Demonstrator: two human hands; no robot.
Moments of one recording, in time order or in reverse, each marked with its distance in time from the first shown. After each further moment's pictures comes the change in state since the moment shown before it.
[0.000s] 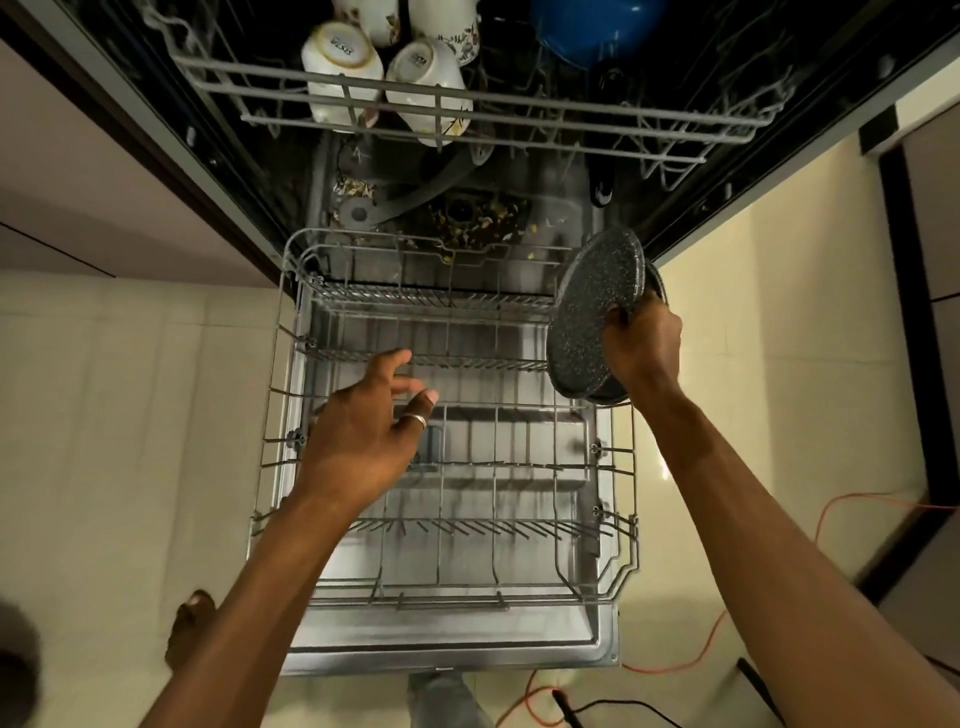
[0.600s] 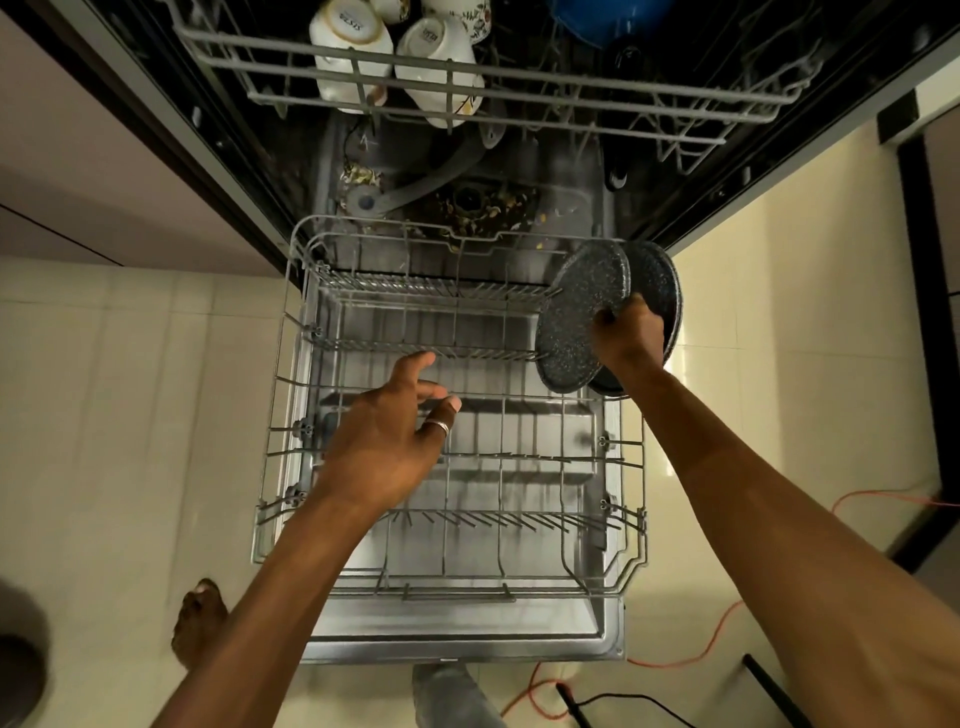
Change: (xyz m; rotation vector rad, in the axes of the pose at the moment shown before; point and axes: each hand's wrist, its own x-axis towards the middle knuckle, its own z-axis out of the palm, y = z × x) left_hand -0.009 -0.002 0.012 -0.007 -0.070 0.023; right_hand 0.016 0.018 0.033 -0.062 -0.112 0.117
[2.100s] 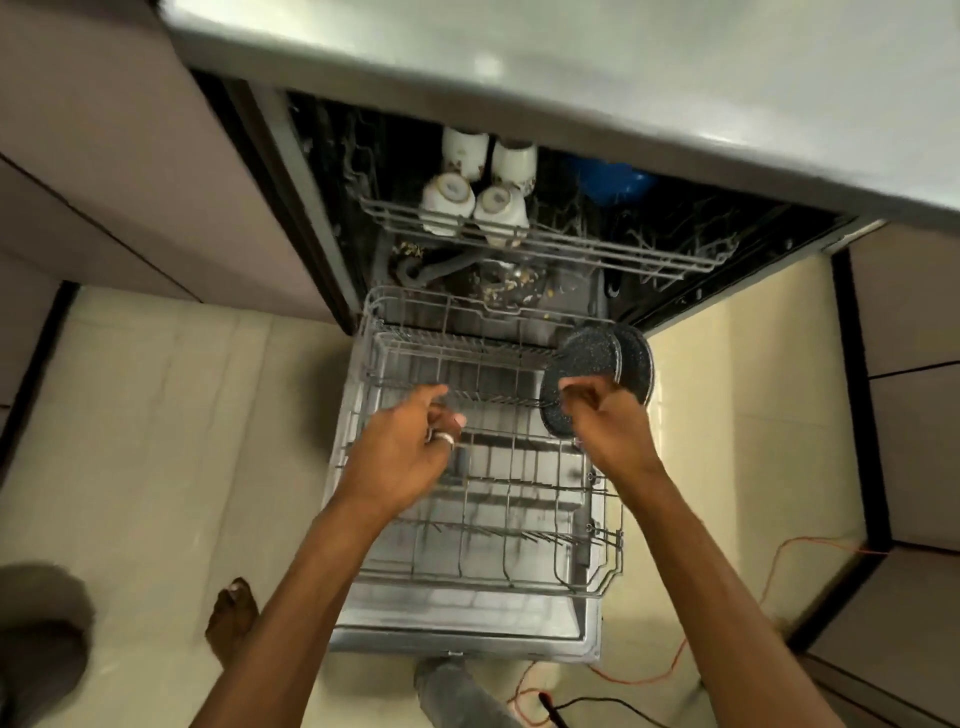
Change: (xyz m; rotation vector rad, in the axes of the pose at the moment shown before) left_hand -0.072 0.025 -0.115 -0.131 0.045 0.050; right_hand -0.188 -0.119 -0.089 0.094 -0.171 -0.196
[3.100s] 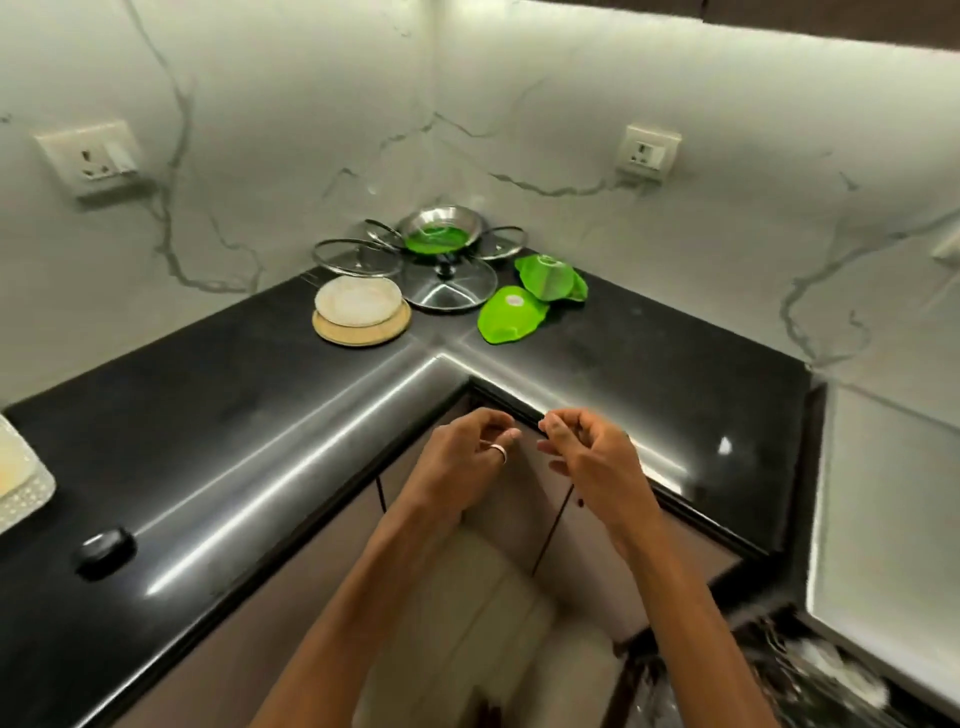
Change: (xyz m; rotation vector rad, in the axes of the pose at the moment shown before) left_hand -0.242 -0.067 -0.652 -0.234 0.710 0.092; right_hand -0.283 -0.699 0.205 0.286 -0.377 -0.675
